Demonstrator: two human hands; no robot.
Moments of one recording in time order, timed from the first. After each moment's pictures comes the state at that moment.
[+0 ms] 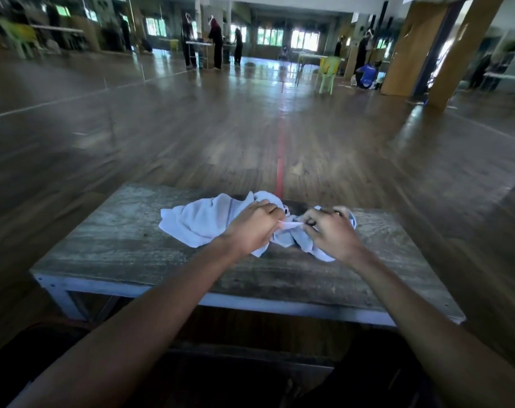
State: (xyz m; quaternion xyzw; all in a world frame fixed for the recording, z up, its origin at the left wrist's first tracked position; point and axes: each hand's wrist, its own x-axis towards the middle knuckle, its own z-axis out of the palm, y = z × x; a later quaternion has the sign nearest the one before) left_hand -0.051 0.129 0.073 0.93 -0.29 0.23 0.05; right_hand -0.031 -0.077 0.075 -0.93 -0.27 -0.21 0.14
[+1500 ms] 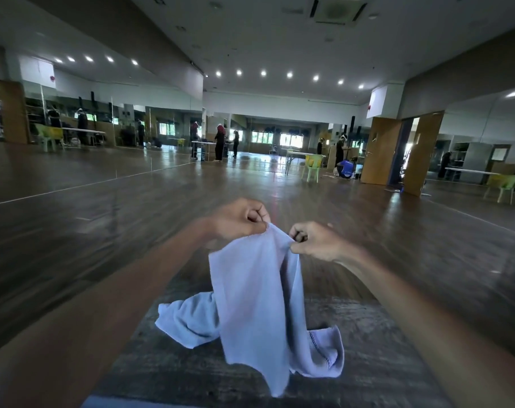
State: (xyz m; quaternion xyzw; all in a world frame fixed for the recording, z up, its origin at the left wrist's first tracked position) left_hand -0.070 0.179 0.288 0.88 -0.22 0.07 0.41; right_hand -0.023 -0.032 0.261 -0.93 -0.25 -0.07 0.24
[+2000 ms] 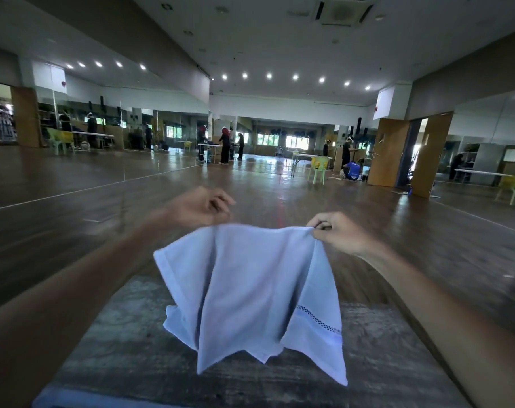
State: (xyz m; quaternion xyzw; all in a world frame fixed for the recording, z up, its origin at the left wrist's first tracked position) left_hand -0.080 0.248 0.303 0.93 -0.15 0.17 0.30; right_hand -0.013 -0.052 0.274 -0.91 -0.24 -0.08 0.34
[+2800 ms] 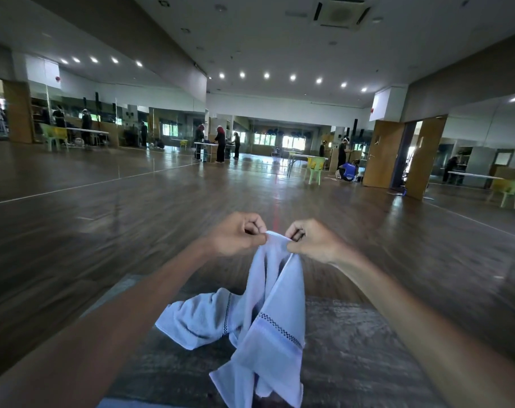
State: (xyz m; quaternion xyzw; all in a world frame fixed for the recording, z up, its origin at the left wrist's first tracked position) left_hand -0.065 0.179 0.258 0.86 -0.21 0.13 0.45; right_hand -0.022 -0.023 0.263 -0.90 -0.25 -0.07 0.33
